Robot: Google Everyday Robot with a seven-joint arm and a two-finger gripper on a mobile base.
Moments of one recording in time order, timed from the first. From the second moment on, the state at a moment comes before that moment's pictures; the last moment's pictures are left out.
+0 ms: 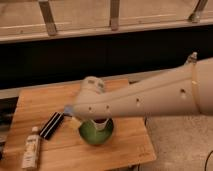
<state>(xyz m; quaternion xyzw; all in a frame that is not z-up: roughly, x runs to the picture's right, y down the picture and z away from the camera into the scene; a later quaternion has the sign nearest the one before) -0.093 0.129 0.653 -0.20 -0.07 0.29 0.93</state>
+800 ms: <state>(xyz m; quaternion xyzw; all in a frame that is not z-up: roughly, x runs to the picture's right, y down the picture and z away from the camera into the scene) 0.113 0.117 0.674 -0.16 0.06 0.40 0.90</state>
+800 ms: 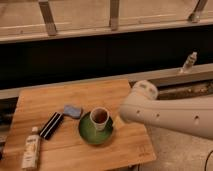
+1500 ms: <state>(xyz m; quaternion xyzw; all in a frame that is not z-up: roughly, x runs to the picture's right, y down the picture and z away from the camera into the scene) 0.088 0.043 0.717 -0.13 0.06 0.35 0.93</state>
